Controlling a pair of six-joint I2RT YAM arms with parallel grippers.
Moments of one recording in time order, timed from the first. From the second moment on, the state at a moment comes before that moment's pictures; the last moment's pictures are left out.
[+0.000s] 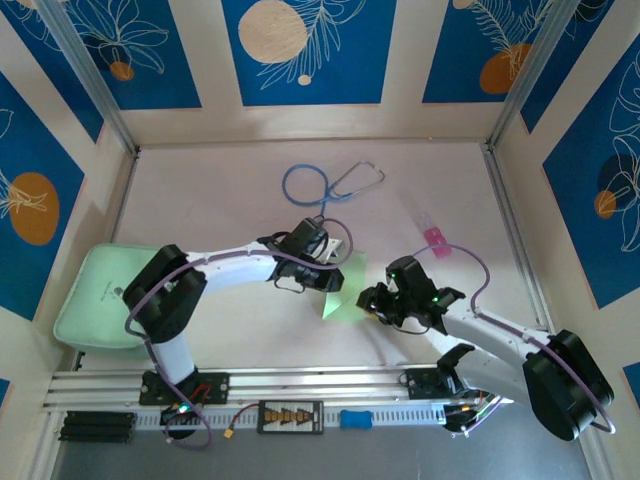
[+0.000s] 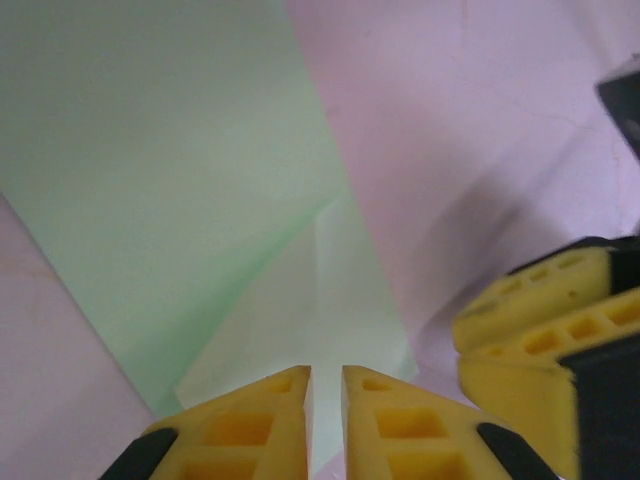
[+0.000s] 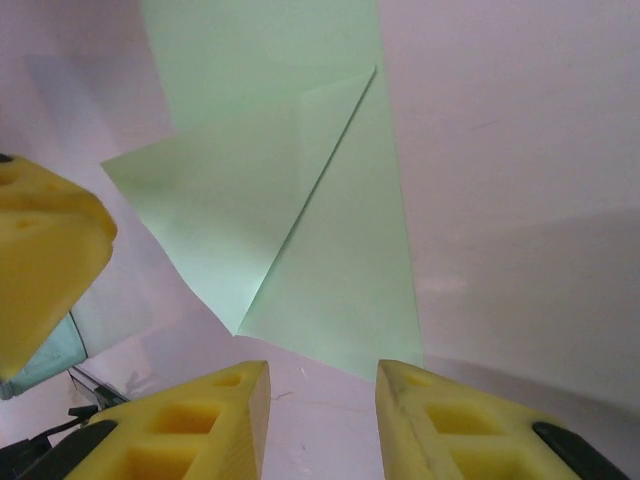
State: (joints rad) left arm -0.82 1.78 1.08 -0.31 0.44 -0.48; right arm 0.60 1.04 0.36 -0.25 -0.37 1.11
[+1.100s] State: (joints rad) left arm -0.82 1.85 1.03 -0.31 0.42 -0.45; right arm 0.66 1.28 0.43 -0.09 -0.35 1.17
